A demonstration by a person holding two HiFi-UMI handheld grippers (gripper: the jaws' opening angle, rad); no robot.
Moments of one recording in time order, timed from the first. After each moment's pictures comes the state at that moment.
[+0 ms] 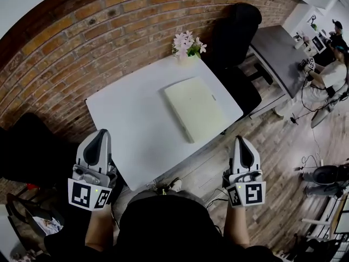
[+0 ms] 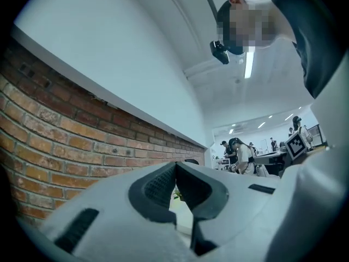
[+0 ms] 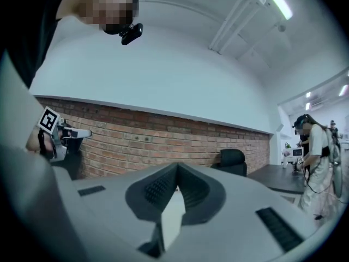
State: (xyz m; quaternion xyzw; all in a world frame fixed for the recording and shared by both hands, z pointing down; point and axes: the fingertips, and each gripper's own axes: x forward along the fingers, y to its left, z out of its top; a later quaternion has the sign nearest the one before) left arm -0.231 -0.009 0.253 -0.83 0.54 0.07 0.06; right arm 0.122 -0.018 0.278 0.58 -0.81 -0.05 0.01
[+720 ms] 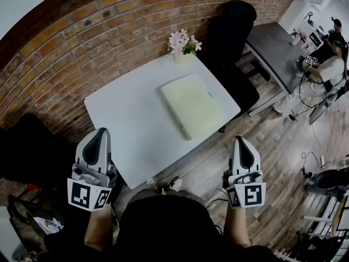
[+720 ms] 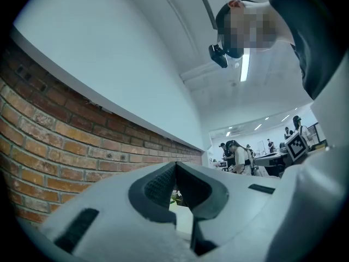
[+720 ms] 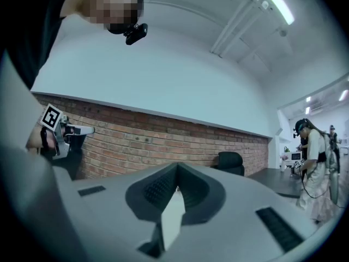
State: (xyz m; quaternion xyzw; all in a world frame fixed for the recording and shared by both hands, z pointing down) left arm -0.210 0.004 0.241 -0.84 0.53 0.08 0.08; right arm 0.132 0.004 0.266 0.59 -0.81 -0.06 -0.01
